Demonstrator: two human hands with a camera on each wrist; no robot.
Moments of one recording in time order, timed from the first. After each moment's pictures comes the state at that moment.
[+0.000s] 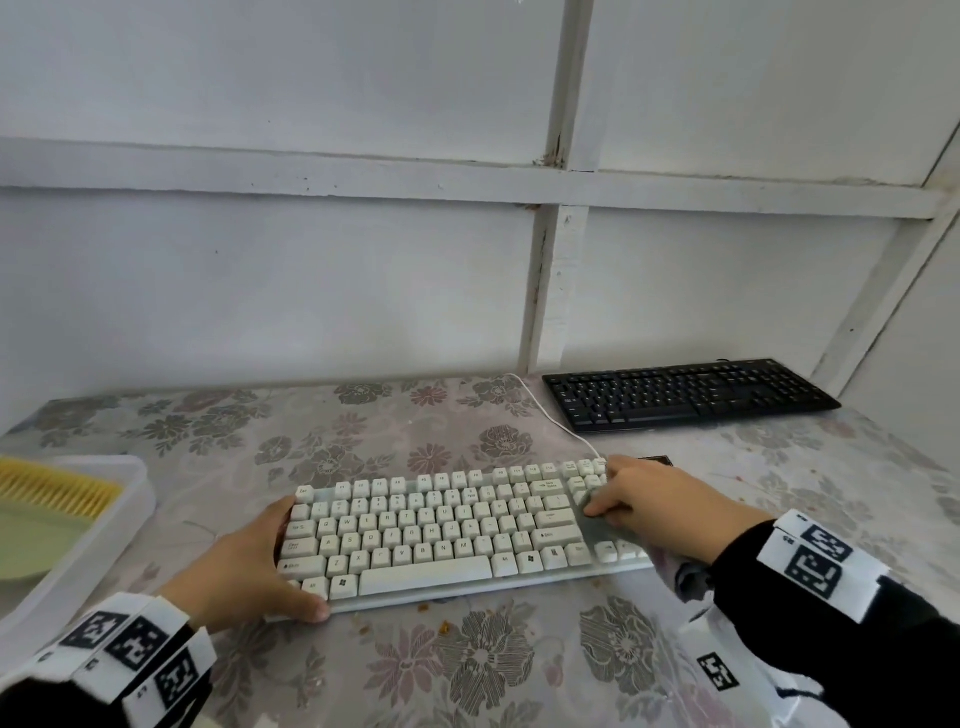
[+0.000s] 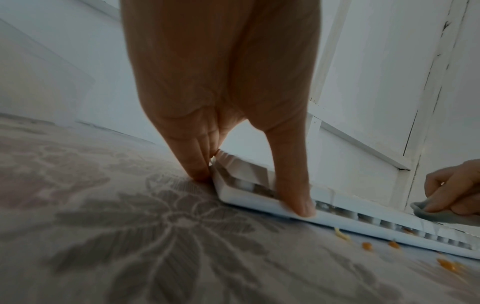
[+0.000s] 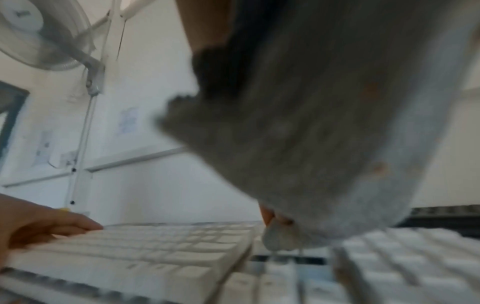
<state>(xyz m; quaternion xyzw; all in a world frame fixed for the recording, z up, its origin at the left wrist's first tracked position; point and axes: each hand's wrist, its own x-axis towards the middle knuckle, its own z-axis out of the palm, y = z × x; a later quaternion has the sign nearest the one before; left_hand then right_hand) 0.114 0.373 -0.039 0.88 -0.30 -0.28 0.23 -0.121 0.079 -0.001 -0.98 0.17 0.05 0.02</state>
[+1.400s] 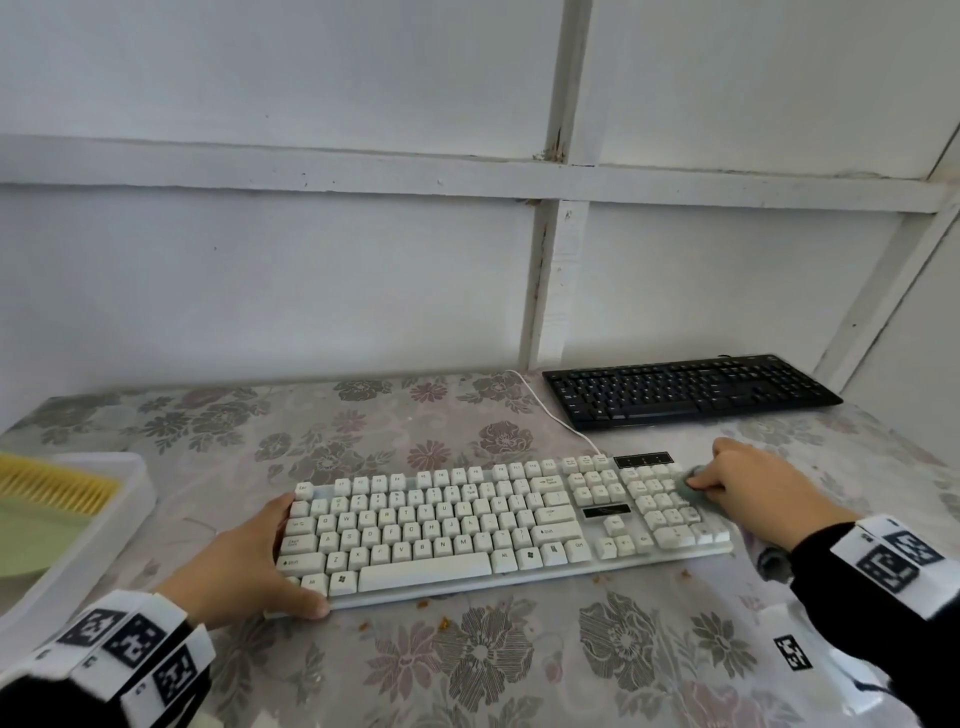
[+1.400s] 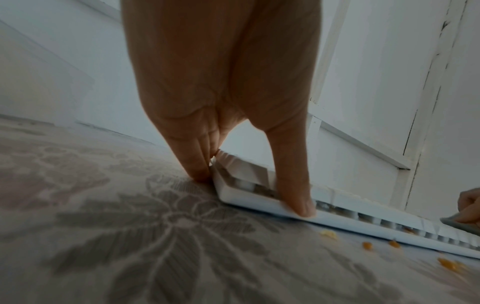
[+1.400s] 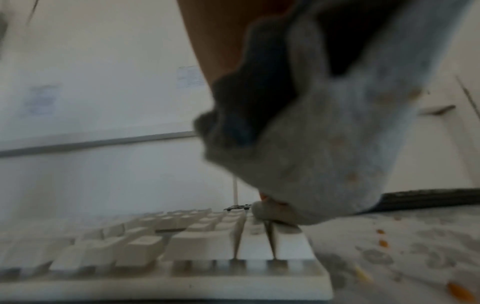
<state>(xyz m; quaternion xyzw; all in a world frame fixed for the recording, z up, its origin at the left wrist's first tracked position) 0.116 0.373 -0.042 0.88 -0.30 -0.28 0.24 -0.172 0.022 -0.002 -0.93 0.35 0.04 -0.07</state>
